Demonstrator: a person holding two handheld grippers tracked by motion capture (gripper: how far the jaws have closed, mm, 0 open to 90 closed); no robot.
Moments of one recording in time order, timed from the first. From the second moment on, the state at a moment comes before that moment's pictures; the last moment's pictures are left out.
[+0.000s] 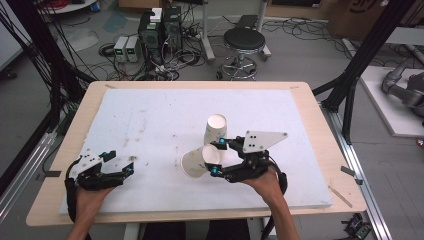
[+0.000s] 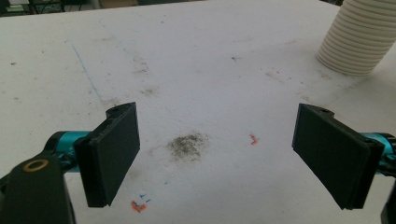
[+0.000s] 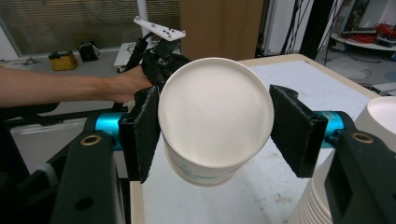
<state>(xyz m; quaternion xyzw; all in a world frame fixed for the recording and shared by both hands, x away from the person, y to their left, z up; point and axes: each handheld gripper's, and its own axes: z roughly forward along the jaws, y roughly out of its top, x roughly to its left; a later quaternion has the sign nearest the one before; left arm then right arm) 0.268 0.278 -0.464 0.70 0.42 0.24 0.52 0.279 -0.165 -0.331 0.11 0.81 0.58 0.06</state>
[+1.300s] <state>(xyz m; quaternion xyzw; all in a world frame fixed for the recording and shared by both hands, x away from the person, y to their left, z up) 0.271 0.277 -0.382 0.73 0.18 0.10 0.65 0.290 -0.158 -0.329 0.08 0.82 0.57 0.04</state>
